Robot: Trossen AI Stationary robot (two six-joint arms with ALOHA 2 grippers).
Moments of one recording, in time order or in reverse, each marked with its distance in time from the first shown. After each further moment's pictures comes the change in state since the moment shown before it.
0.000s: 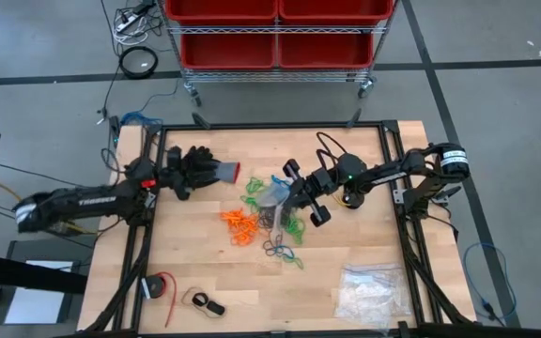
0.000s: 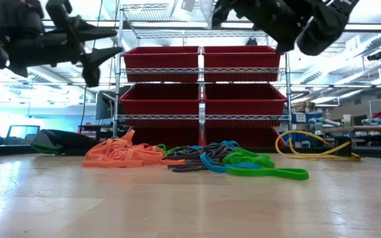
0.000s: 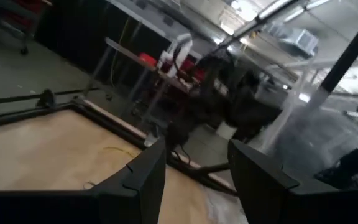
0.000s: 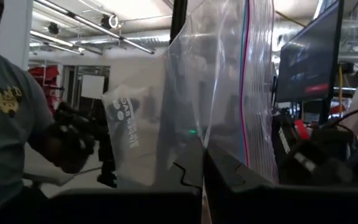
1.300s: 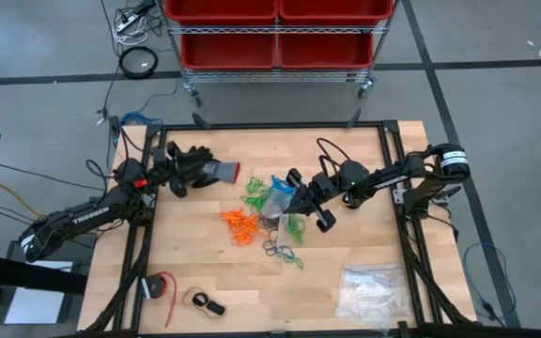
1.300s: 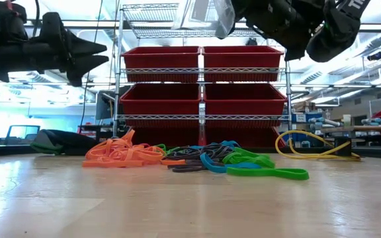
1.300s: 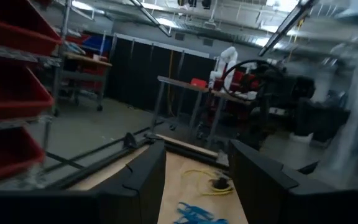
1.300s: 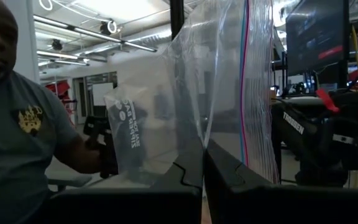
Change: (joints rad) left arm 0.201 -0.359 -0.085 -0.257 -0.020 0.281; right arm 0.035 0.000 -0.098 0.058 0.035 0.147
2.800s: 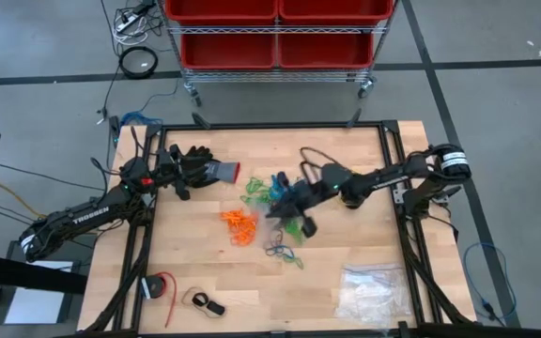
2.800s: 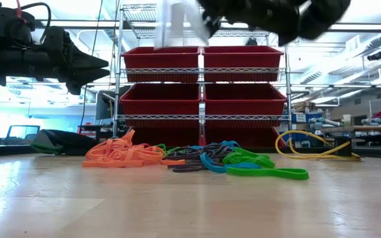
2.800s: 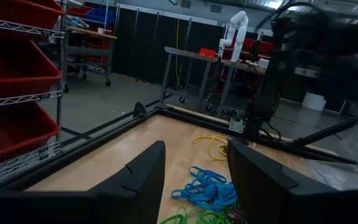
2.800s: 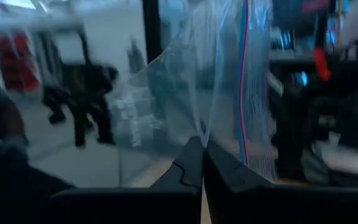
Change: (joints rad) left arm 0.001 0.000 -0.001 -0.149 0.001 0.115; right arm 0.048 0.000 0.149 -0.360 0.116 -0.137
